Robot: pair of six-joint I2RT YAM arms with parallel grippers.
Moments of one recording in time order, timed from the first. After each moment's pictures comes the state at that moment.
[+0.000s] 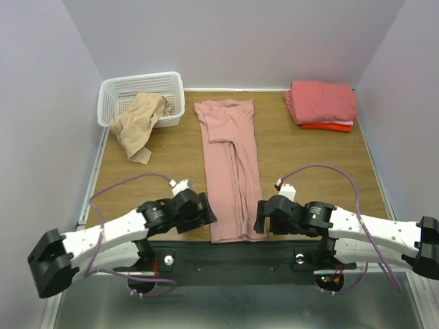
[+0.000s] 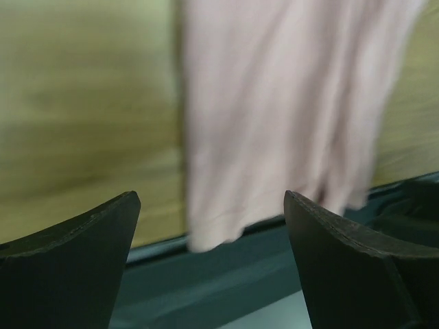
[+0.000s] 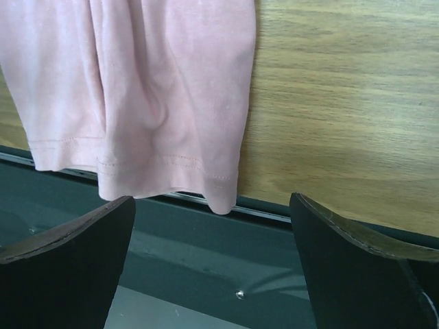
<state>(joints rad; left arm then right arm) -0.96 0.99 0.52 -0.47 -0.13 -1.14 1.15 0.94 0.59 -0.71 0.28 1.11</state>
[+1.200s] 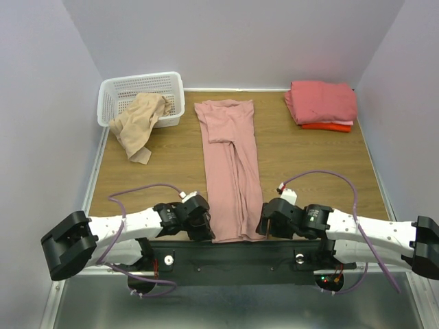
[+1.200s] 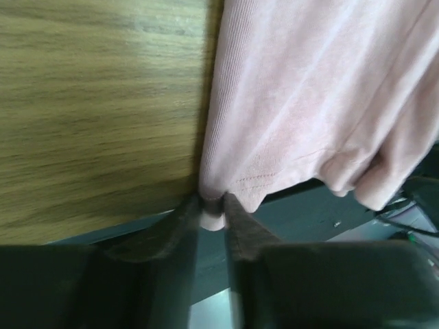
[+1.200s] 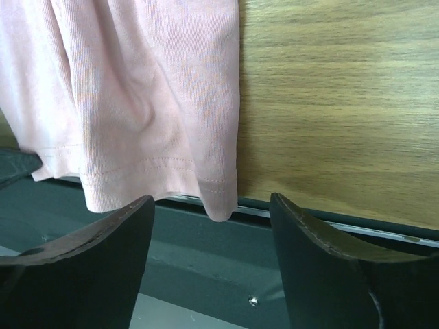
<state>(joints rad) -1.04 1.08 0.38 -0.33 0.05 -1.32 1.15 0.95 0.51 -0.64 0.24 1.23</state>
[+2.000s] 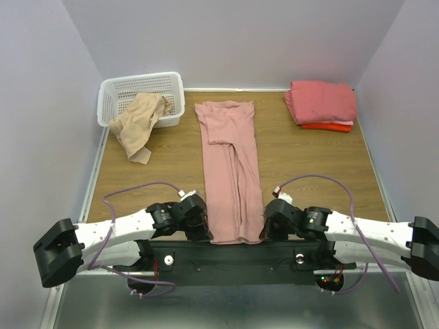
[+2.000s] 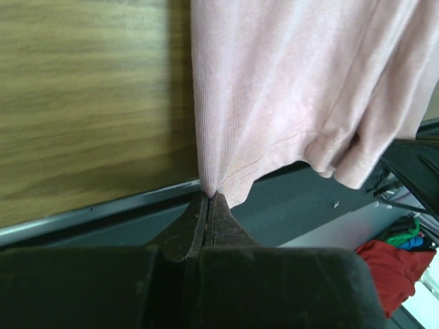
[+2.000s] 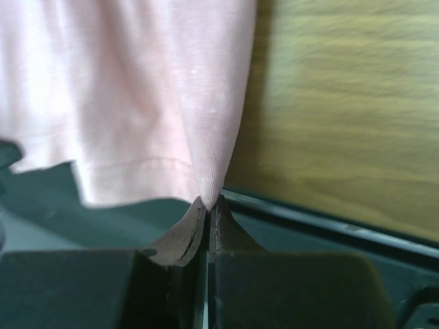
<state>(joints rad) -1.05 1.02 0.42 -0.41 0.07 -1.29 1.13 0.99 0.44 -0.52 0.13 1.20</state>
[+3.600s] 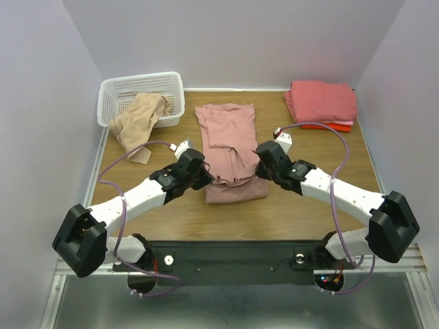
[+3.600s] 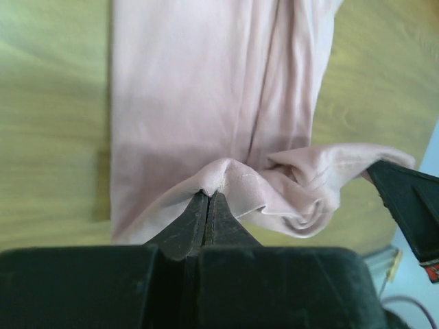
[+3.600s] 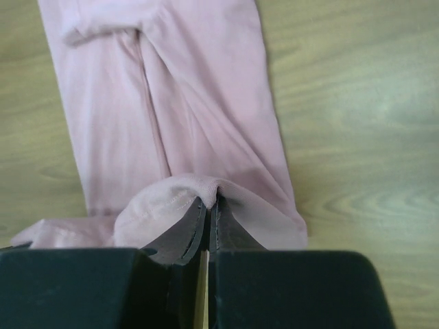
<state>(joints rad) -0.74 1.22 0.73 -0.27 -0.14 -1.09 0.77 1.32 0.90 -0.40 0.45 0.87</state>
